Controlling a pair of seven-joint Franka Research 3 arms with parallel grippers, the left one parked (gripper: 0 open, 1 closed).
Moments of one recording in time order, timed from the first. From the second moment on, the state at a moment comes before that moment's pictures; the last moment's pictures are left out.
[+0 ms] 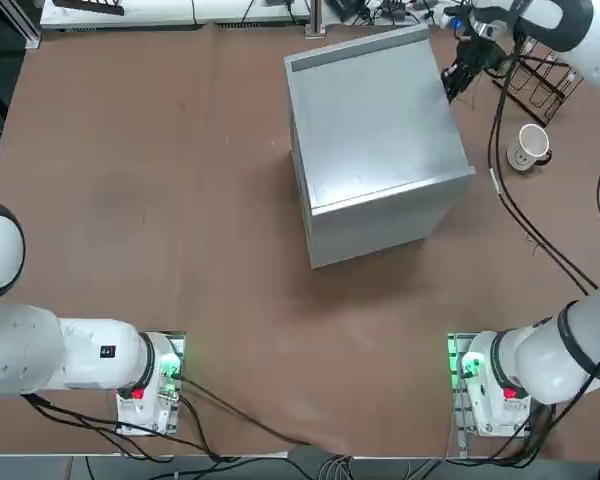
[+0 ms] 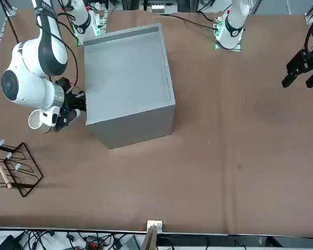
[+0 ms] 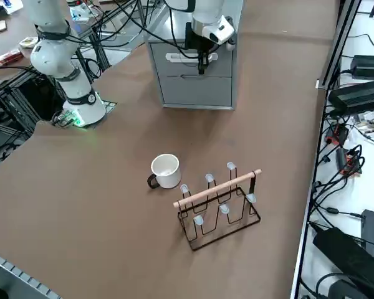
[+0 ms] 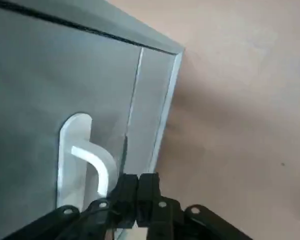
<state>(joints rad) 0.34 0.21 -0.20 -1.85 0.32 1.83 -0.40</state>
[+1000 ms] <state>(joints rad) 0.34 0.20 -0.20 -1.53 0.18 1.65 -0.35</state>
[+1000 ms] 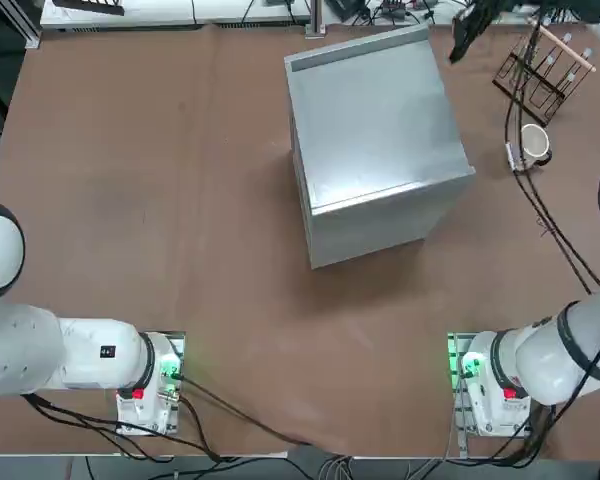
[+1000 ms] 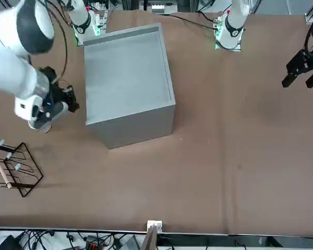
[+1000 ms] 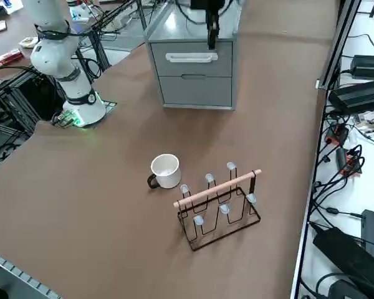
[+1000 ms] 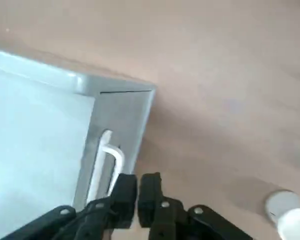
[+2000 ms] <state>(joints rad) 0.29 0.13 -0.38 -1.49 0.08 1.56 -0.38</state>
